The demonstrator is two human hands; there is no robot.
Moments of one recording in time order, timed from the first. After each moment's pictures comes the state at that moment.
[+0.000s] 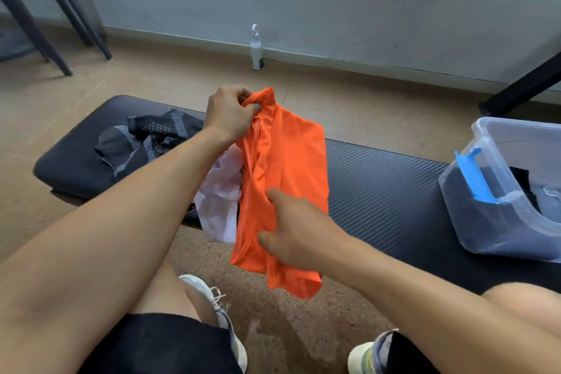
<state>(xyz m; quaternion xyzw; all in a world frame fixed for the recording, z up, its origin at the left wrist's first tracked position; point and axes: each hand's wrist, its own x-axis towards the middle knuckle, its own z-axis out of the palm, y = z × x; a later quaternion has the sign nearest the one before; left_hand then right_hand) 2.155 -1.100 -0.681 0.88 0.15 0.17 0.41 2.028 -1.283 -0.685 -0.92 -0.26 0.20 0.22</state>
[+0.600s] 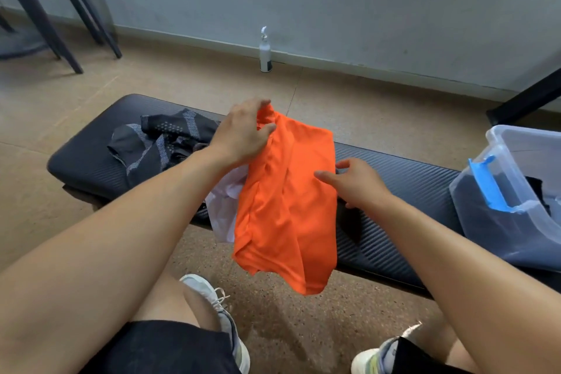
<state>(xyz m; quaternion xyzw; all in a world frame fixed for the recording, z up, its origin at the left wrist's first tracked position) 2.132 -1.091 -0.700 0.94 0.04 0.13 0.31 2.121 -1.322 -0.709 -0.92 0.03 0.17 0.35</state>
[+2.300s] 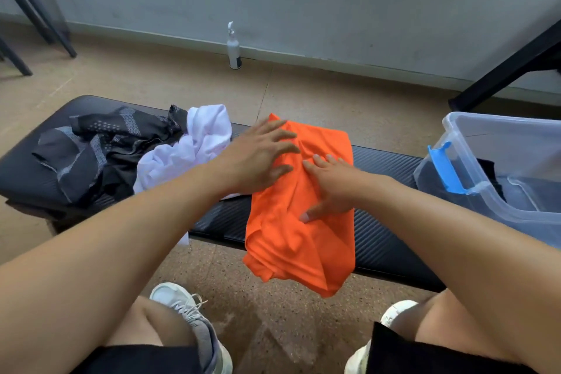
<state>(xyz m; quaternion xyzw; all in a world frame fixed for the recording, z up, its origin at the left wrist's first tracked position) 2.128 -1.144 -0.723 0.95 -0.28 0.07 0.10 2.138 -1.348 -0.712 -0.93 -0.24 0.26 -0.07</state>
